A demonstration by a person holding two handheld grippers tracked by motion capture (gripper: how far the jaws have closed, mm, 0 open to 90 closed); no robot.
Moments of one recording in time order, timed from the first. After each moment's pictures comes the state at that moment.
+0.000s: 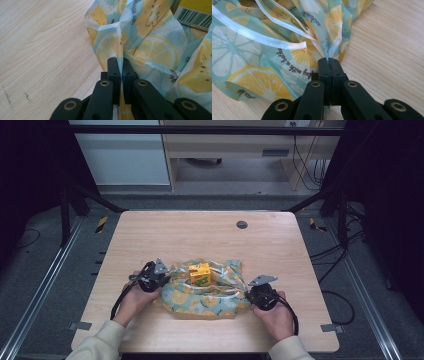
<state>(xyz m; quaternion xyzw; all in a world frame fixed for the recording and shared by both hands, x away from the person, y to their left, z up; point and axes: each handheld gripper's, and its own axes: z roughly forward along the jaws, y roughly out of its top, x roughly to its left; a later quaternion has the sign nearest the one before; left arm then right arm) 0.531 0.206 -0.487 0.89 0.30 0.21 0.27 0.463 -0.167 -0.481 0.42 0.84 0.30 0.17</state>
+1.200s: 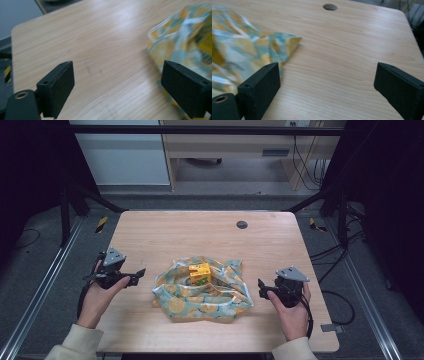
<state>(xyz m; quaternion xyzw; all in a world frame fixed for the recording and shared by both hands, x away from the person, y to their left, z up) 0.506 0.301 -0.422 0.79 0.41 0.26 0.36 0.459 -0.217 -0.448 0.52 0.70 0.36 0.32</state>
